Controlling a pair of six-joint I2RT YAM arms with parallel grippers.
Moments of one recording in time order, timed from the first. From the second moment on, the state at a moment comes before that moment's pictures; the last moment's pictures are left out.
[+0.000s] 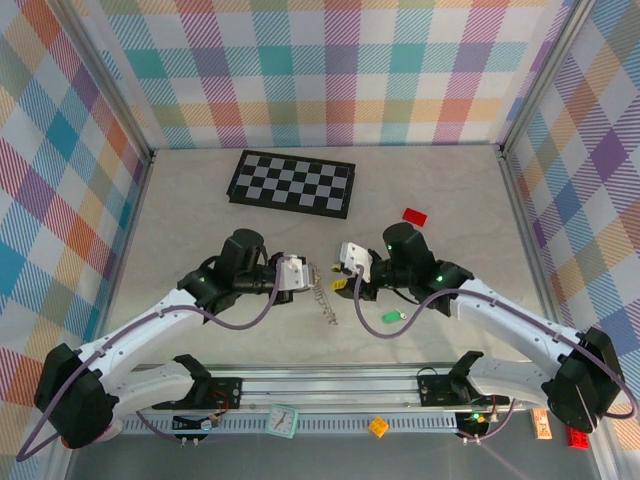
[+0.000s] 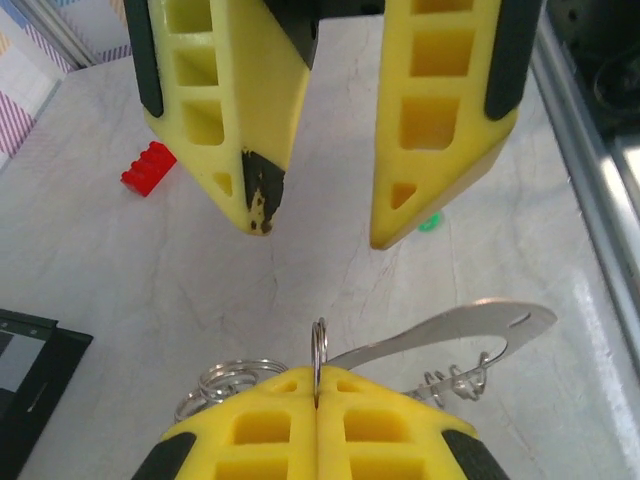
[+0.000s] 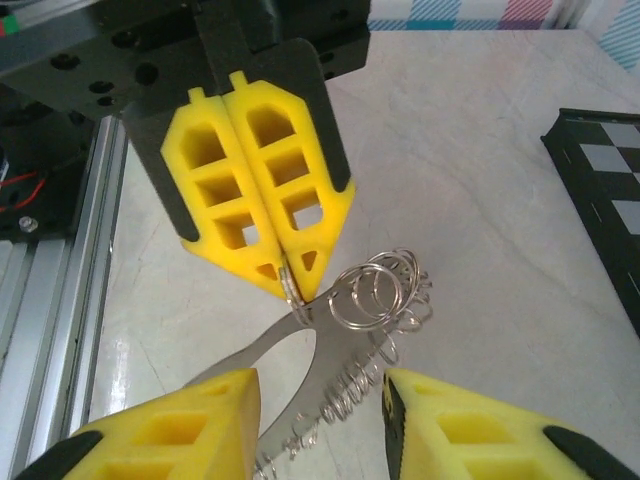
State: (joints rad) left arm -0.68 1.05 0.72 -0.24 0.52 0.72; right arm 0.77 1.10 0.77 -0.22 -0.51 -0.45
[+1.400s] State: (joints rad) left arm -0.73 1.01 0.68 -0.25 0.45 0.75; right arm 0.85 1.18 0.69 0.03 -0.50 -0.53
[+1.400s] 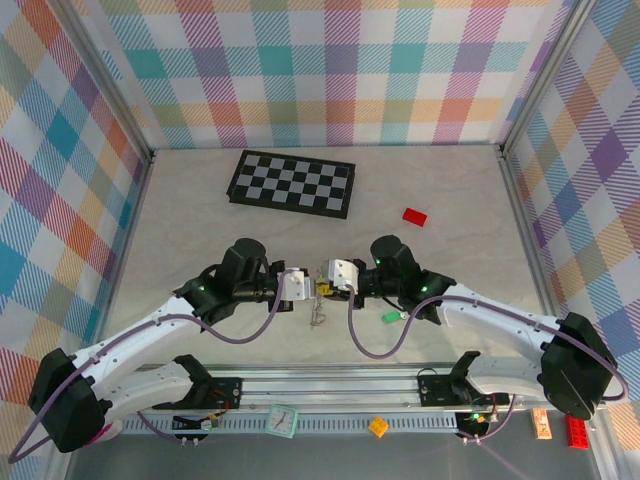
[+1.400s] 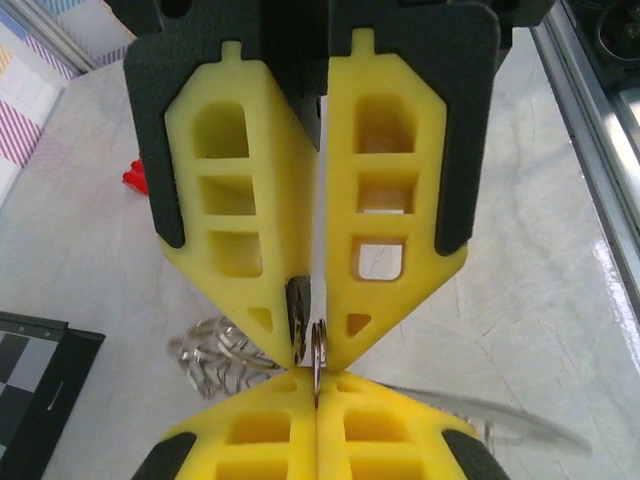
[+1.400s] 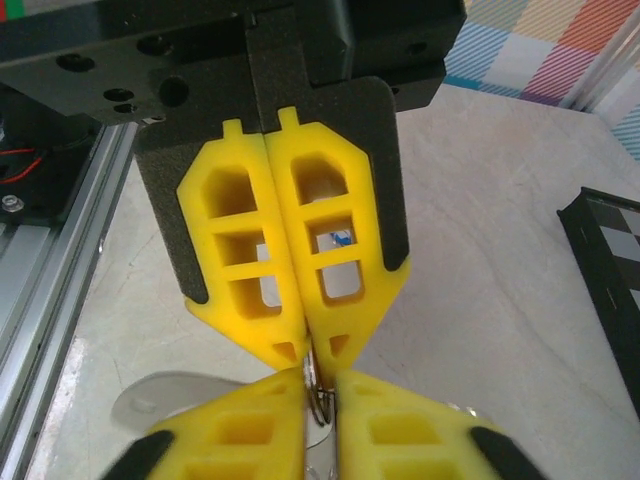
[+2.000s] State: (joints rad) left arm -0.64 0.89 0.43 0.10 0.55 0.36; right arm 0.77 1.18 0.60 0.16 -0.62 -0.43
